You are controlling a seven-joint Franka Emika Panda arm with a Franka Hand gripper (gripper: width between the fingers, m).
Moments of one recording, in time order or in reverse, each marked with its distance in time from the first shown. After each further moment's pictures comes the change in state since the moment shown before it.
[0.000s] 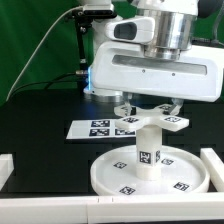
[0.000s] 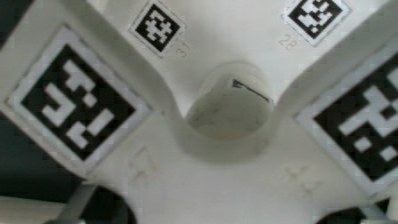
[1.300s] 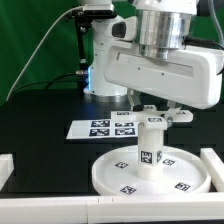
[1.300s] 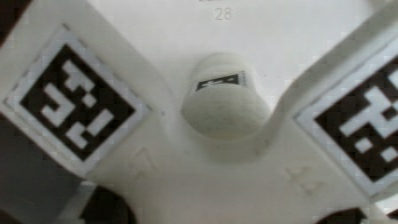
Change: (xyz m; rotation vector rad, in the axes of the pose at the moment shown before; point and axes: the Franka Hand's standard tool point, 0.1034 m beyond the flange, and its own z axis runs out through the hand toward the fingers) arm -0.003 -0.003 0.000 0.030 -0.020 0.814
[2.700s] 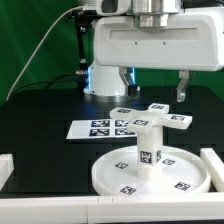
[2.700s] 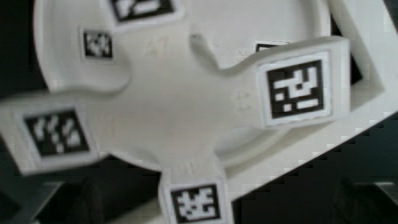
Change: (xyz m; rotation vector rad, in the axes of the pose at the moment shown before) arm 0.022 -0.012 -0.045 0.127 0.012 -0.369
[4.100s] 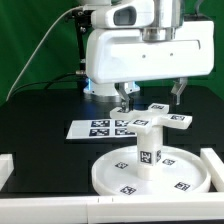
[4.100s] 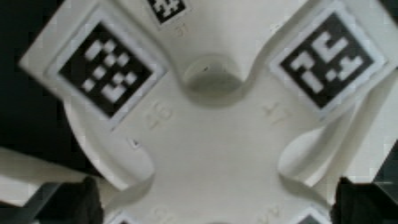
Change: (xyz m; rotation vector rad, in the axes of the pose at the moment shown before) arm -0.020 0.007 0.022 -0.005 -0.103 -0.758
